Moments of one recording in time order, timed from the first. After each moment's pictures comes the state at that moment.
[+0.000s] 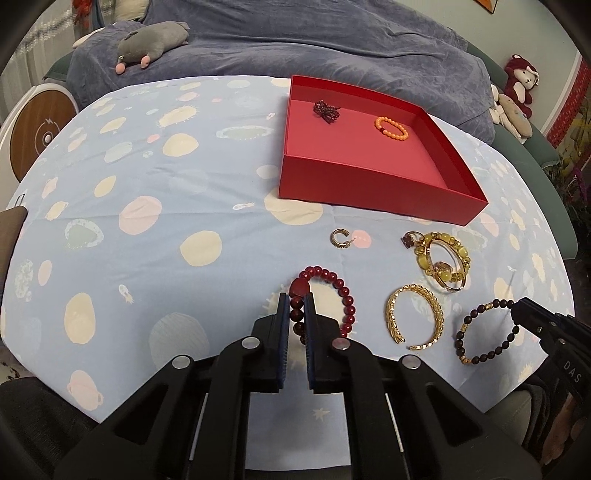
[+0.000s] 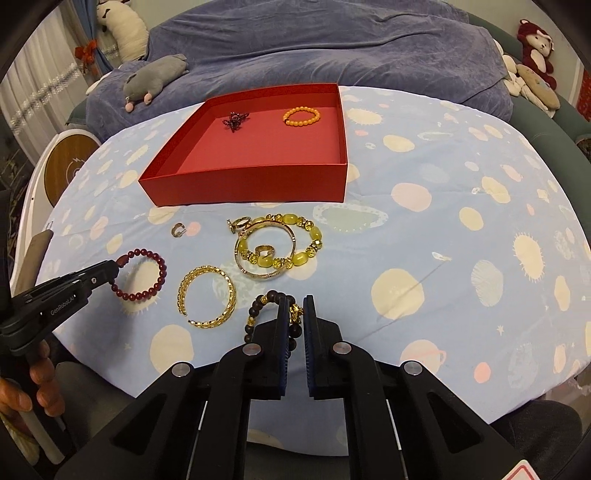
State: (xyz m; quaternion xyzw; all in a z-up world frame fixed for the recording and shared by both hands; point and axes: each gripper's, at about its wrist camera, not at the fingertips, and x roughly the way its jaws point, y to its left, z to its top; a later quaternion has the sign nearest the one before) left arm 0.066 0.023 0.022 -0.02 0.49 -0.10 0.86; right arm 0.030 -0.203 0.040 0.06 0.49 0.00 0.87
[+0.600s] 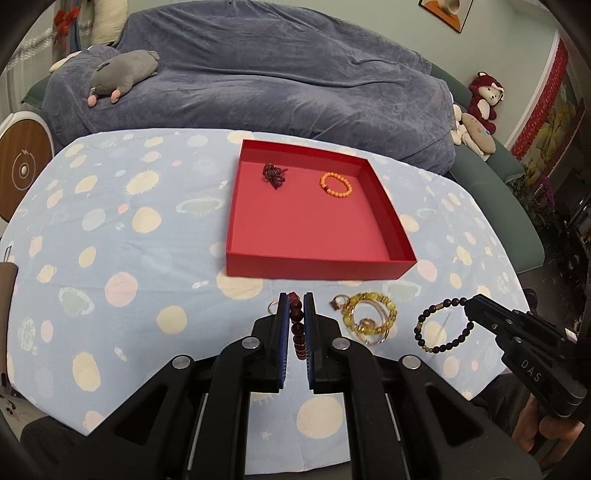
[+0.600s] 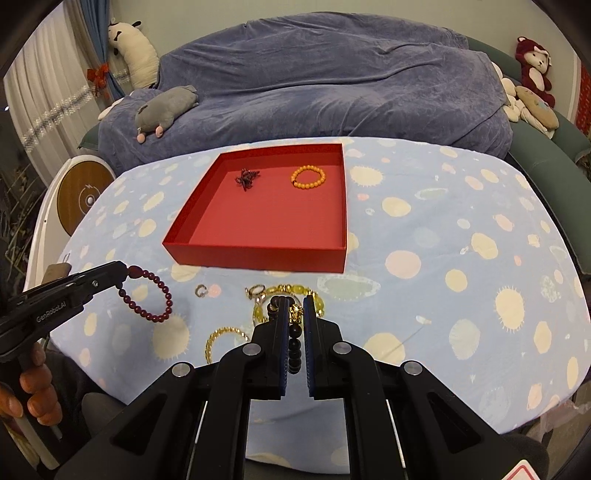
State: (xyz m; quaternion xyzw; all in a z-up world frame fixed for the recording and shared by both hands) left arm 0.089 0.000 0.104 -0.05 0.45 -0.17 0.88; right arm 0.060 -0.213 0.108 0.07 0.44 0.01 0.90
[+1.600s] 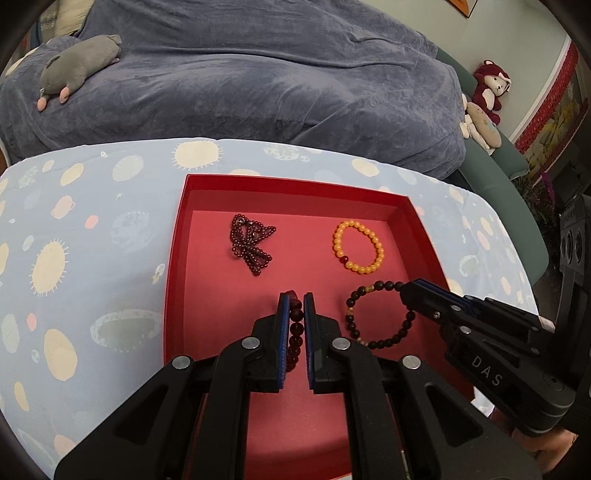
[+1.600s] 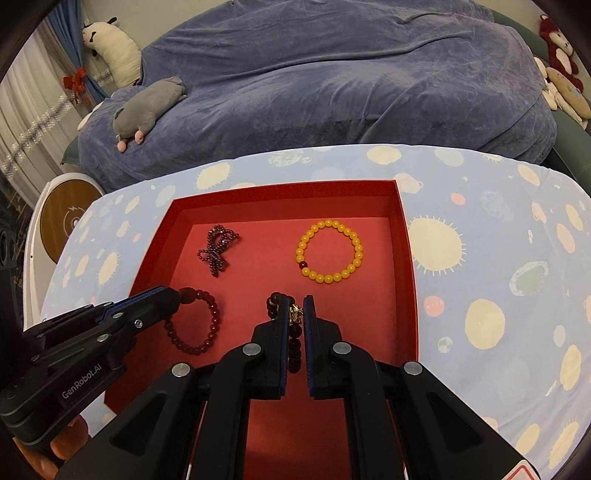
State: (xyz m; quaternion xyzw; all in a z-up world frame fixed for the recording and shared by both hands) left arm 0.284 -0.053 0.035 -0.04 0.48 -0.20 0.85; right arm 0.281 -0.217 0.031 0.10 0.49 0.03 0.87
